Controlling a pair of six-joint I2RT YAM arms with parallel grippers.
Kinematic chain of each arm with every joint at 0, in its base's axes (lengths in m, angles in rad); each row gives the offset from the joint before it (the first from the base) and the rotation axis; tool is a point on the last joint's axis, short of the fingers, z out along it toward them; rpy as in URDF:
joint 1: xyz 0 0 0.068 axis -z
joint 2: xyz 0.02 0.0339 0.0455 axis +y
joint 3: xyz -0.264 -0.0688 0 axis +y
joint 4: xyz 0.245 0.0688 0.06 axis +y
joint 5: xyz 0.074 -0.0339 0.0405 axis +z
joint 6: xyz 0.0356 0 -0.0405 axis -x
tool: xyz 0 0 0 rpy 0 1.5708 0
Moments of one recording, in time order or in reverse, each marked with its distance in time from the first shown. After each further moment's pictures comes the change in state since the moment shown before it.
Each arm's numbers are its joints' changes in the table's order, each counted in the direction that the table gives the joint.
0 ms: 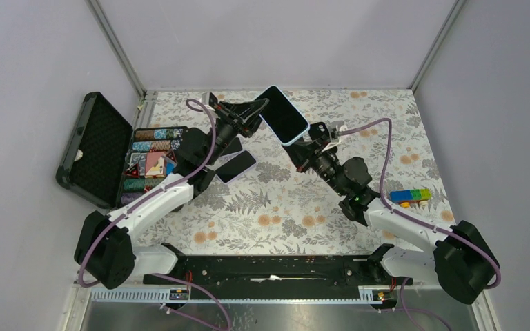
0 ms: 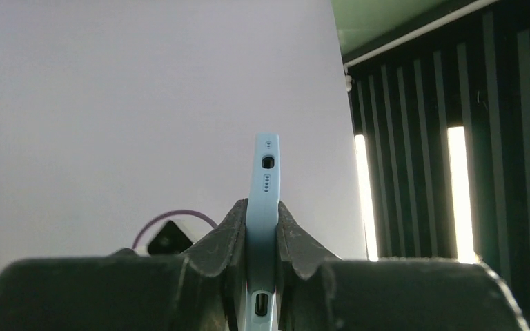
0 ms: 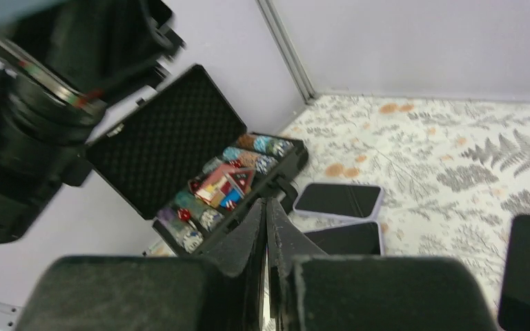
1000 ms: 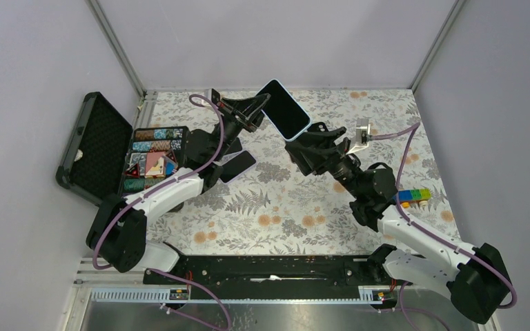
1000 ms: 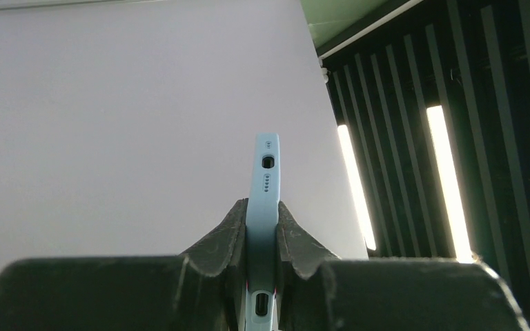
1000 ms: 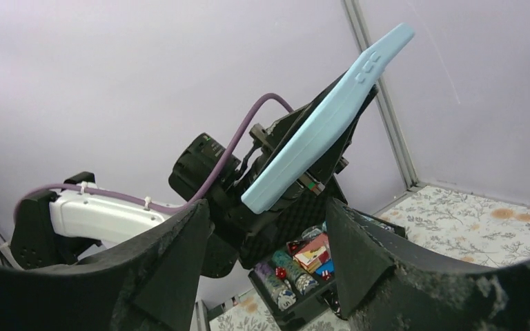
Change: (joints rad) left arm 0.005 0.122 -0.003 -0.251 0.002 -0.031; right arm 0.002 -0.153 -0.013 -0.123 0.163 -0.122
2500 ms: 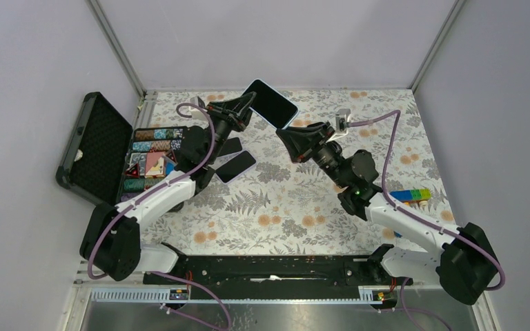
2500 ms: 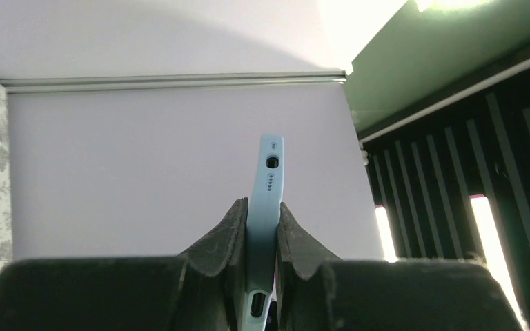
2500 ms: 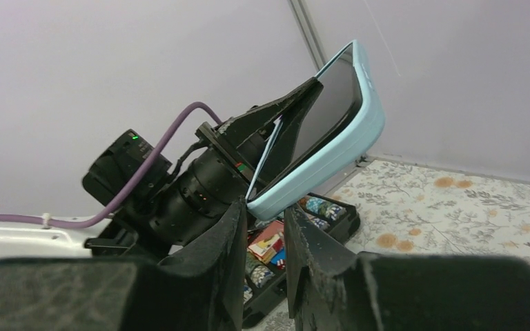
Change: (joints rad) left arm -0.046 -0.065 0.031 0.189 0.135 -0.012; right arm -0.014 0.164 -0.105 0.108 -0.127 0.078
